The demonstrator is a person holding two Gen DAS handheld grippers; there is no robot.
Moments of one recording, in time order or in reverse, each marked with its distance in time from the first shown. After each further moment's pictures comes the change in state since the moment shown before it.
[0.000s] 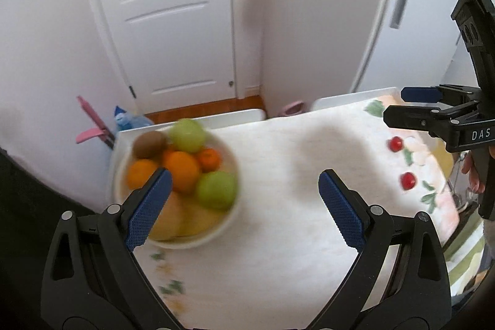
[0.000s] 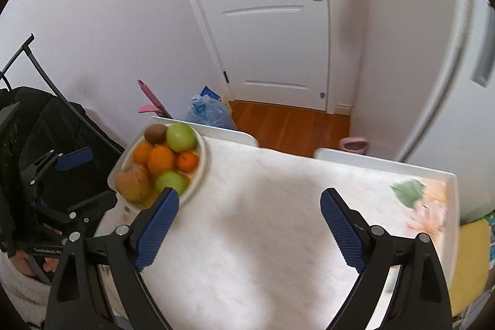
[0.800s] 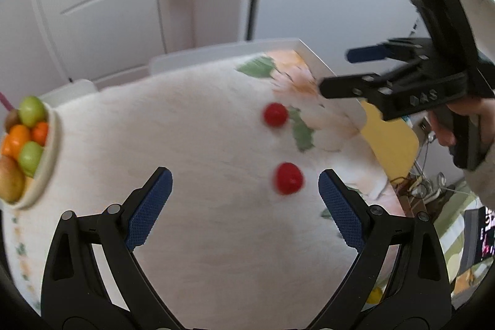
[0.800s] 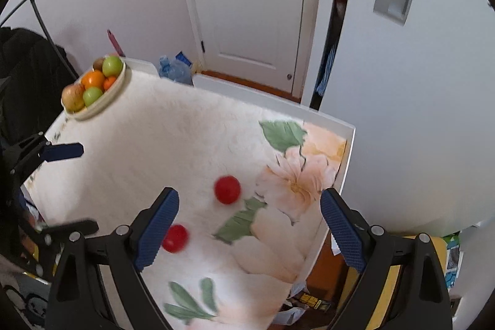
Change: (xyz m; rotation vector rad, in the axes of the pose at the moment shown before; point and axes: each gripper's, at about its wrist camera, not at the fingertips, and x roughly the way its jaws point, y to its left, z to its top) left arm 0.075 -0.229 -0.049 0.050 0.076 -0.172; right arm -0.027 -0.183 -0.084 -0.180 0.086 -0.072
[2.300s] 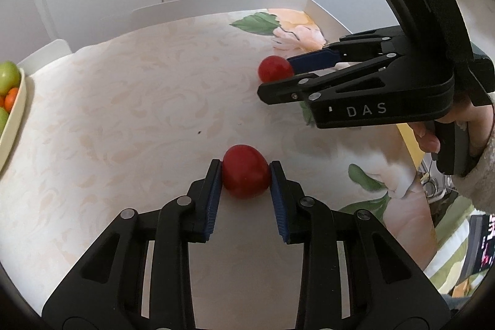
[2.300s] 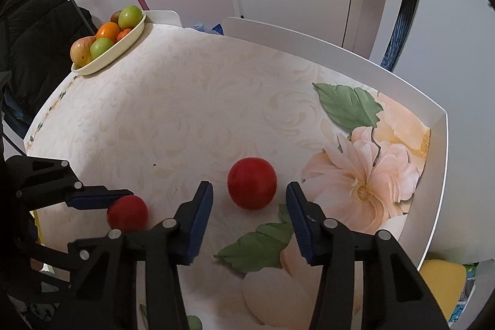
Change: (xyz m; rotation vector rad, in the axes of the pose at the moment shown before) left arm 0.057 -0.006 -0.024 -0.050 0.073 0.036; right arm 0.089 0.017 -0.017 -0.115 0.067 0.157
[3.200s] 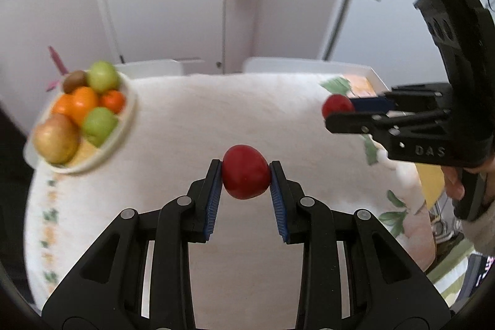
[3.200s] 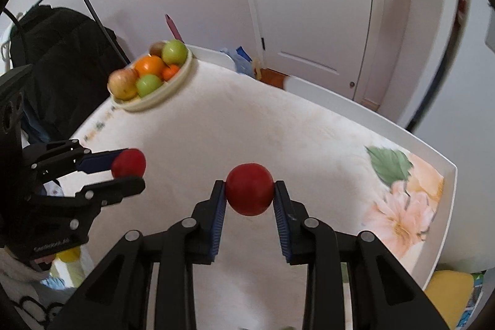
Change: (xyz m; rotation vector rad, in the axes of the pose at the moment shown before) left arm -0.108 0.103 0.009 -0.159 -0.133 0.151; right arm -0.039 0.070 0.051 0.003 -0.083 0.075
